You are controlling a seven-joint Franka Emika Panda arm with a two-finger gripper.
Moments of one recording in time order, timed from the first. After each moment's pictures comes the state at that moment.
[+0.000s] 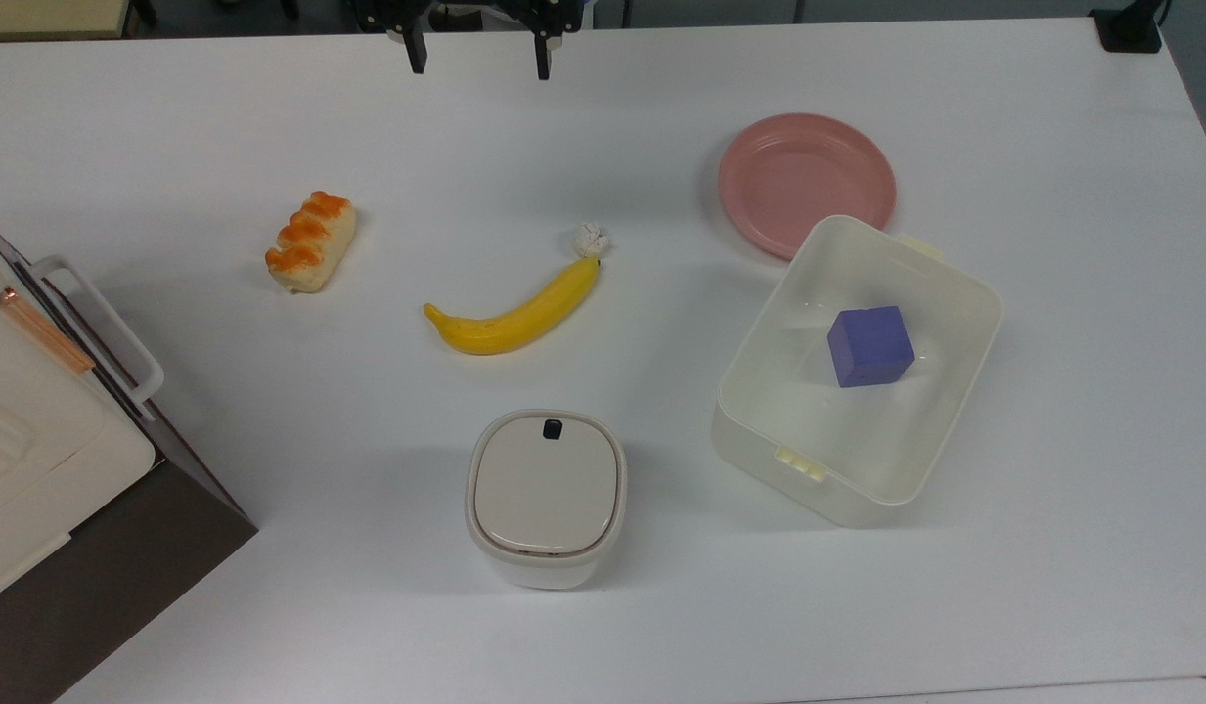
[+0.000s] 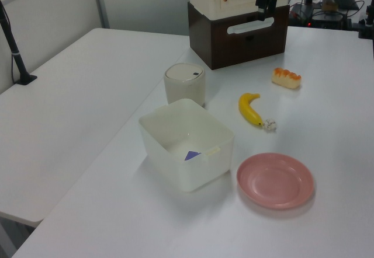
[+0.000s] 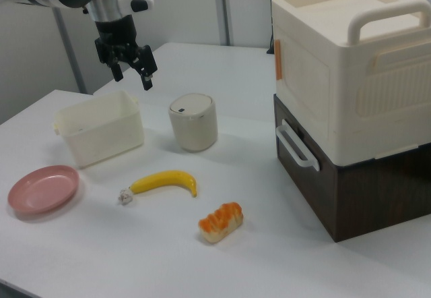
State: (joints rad) arm -0.01 0.06 0.01 -1.52 0.03 1.68 0.08
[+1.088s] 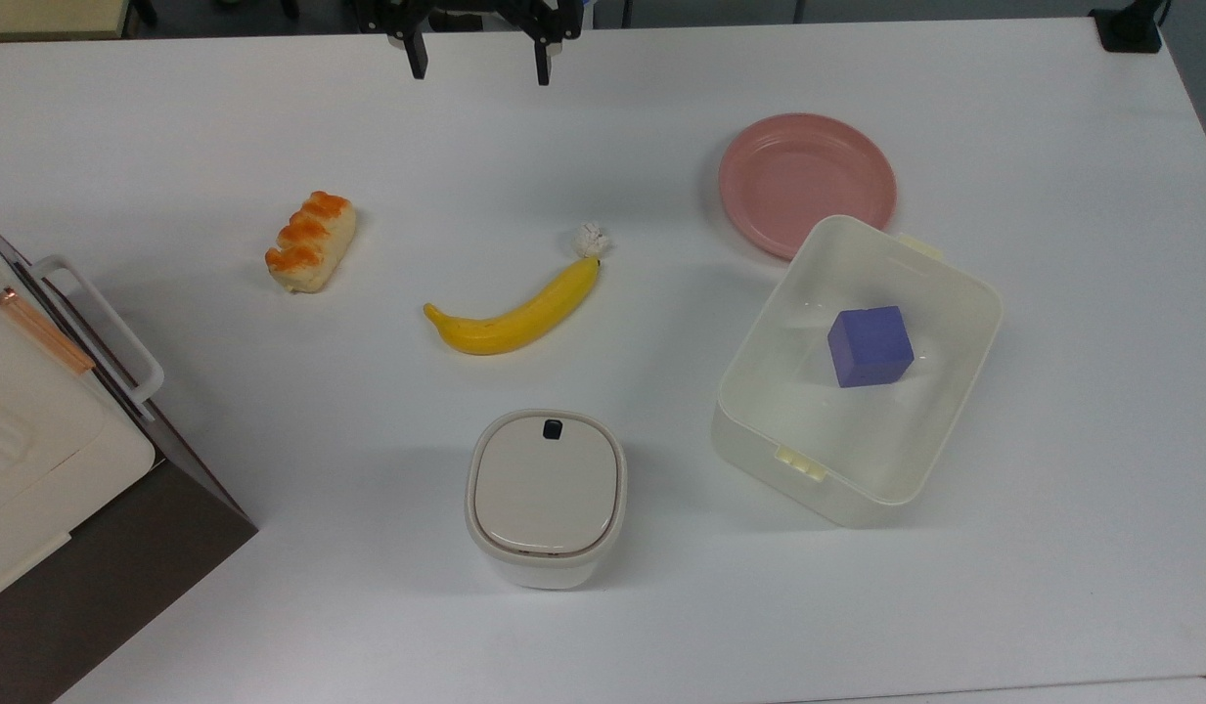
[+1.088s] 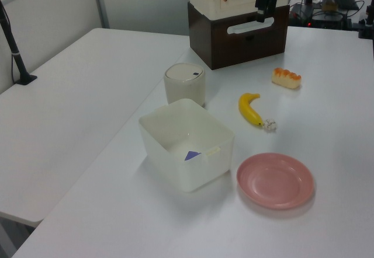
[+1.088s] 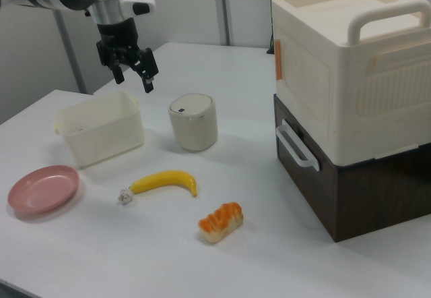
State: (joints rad) arm -0.01 0.07 0.01 -1.52 0.03 1.68 0.08
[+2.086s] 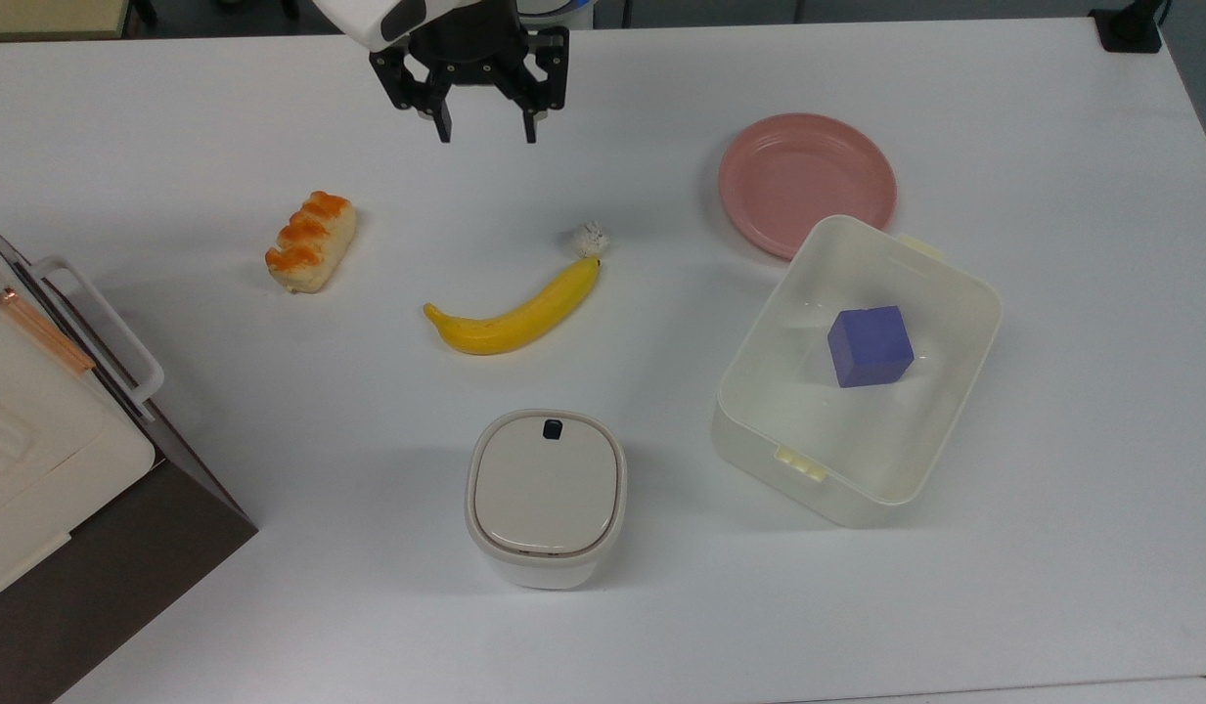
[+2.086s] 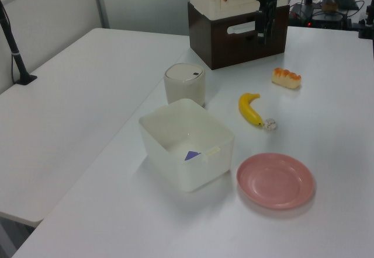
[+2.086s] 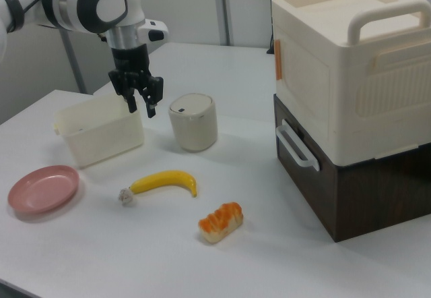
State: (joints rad) arm -0.01 0.14 0.00 -1.56 0.03 1.68 0.00
